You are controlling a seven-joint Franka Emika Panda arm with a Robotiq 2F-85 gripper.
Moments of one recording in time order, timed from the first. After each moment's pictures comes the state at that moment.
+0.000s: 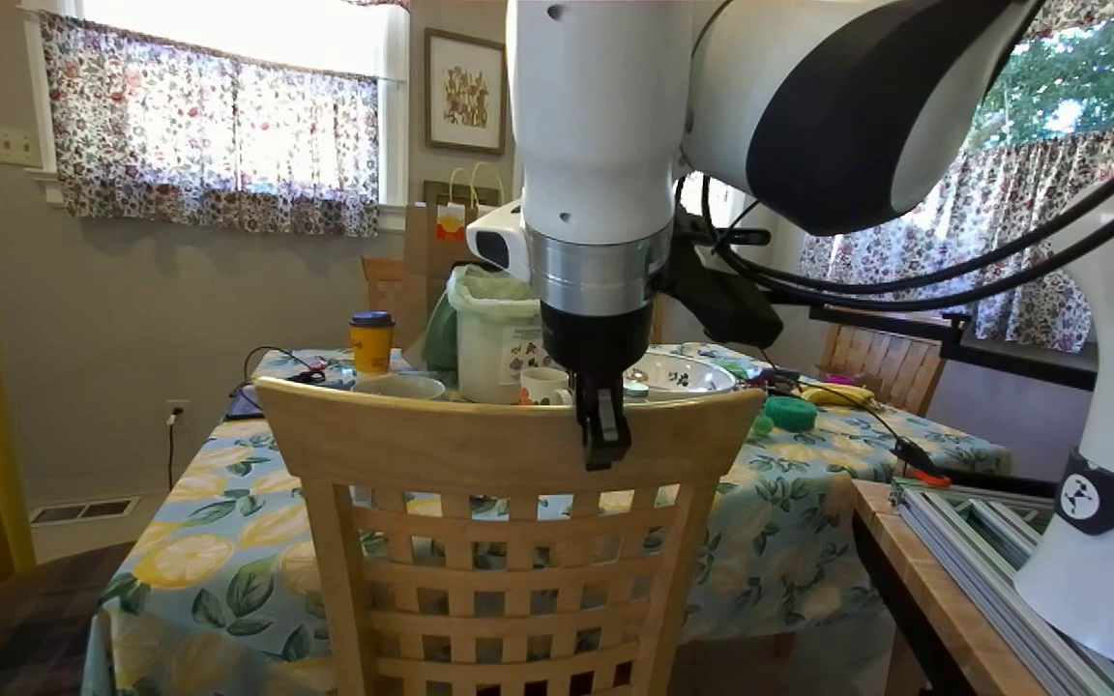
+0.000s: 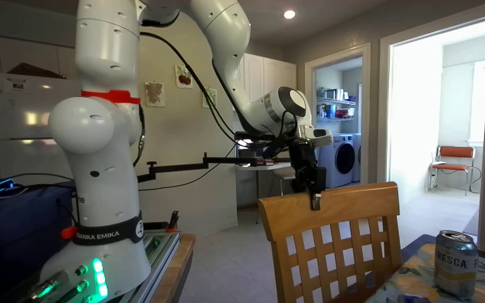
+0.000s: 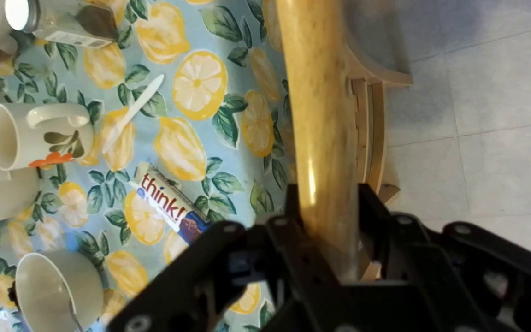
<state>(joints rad) 0.21 0.12 0.09 -2.35 -0.65 2.21 0.45</state>
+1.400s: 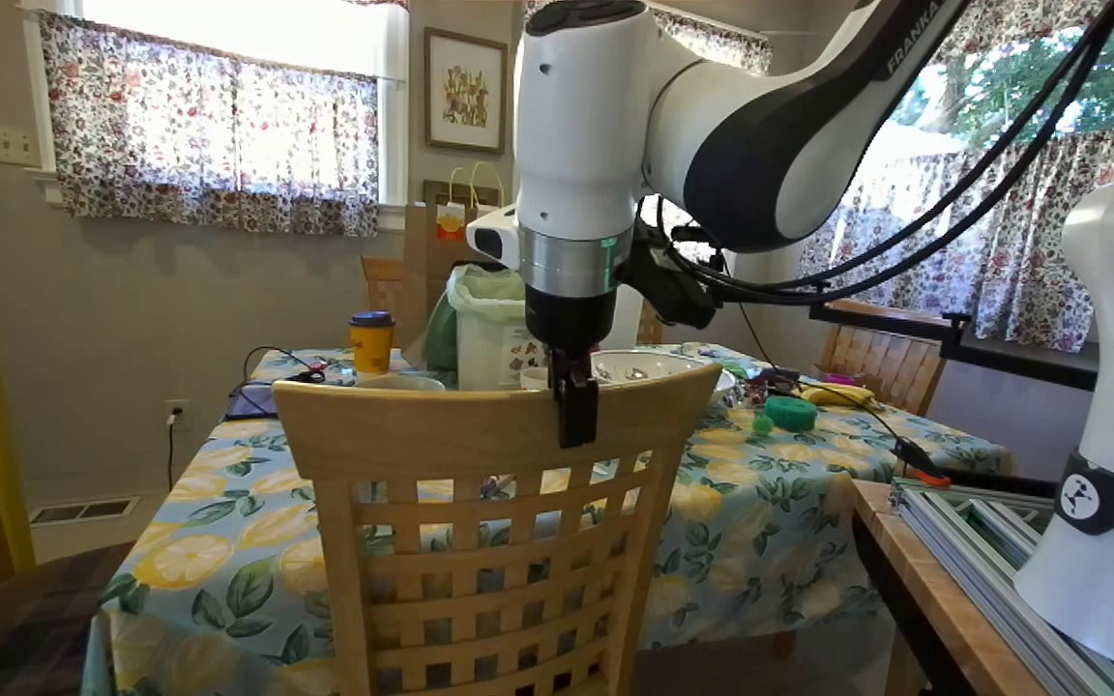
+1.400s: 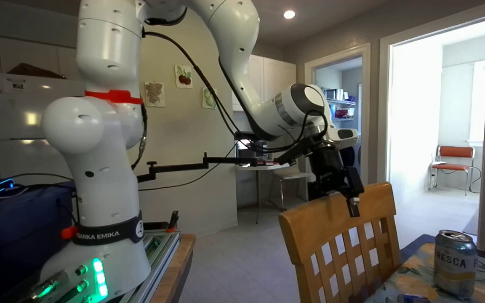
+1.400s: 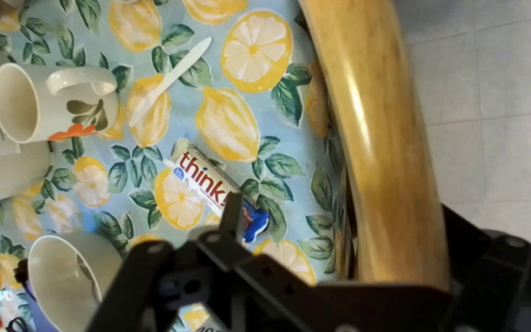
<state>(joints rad) 0.09 0.14 0.02 -2.35 -0.73 2.39 0.31</state>
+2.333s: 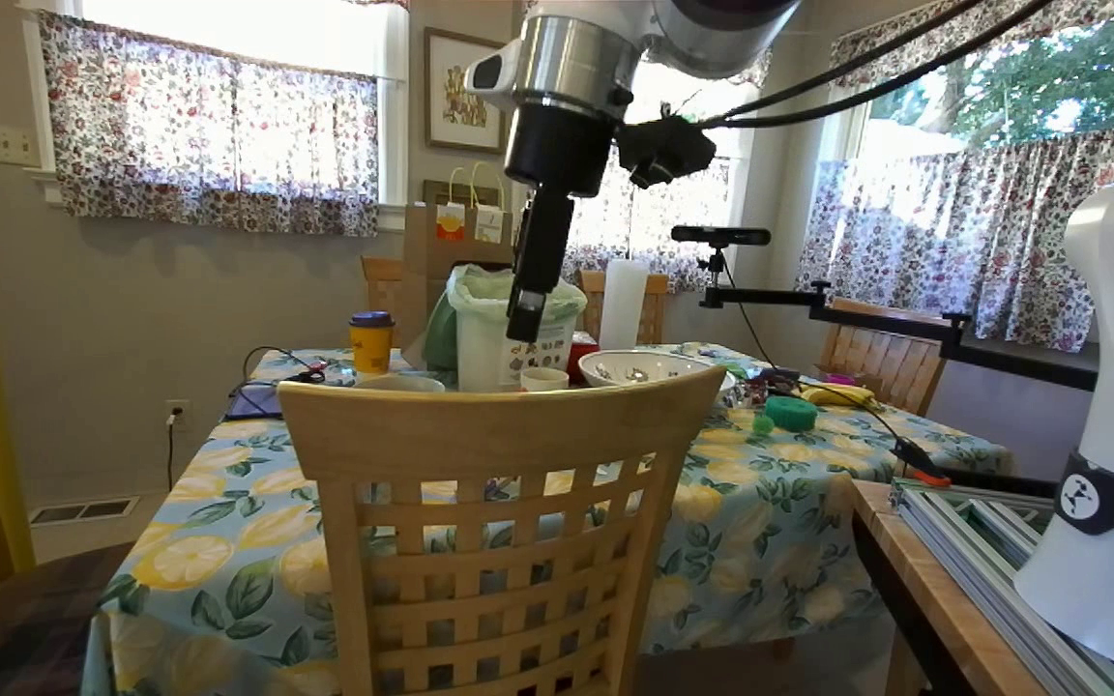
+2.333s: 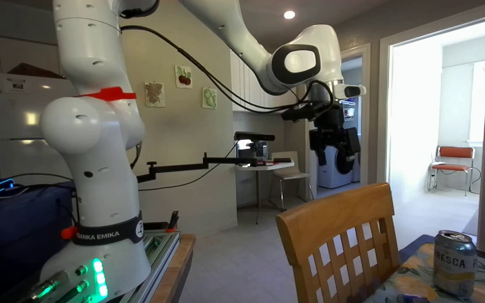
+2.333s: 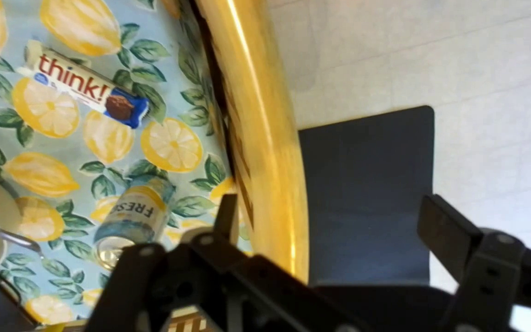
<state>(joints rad) 0.06 -0.07 0.04 -2.34 0.04 2.45 -0.24</state>
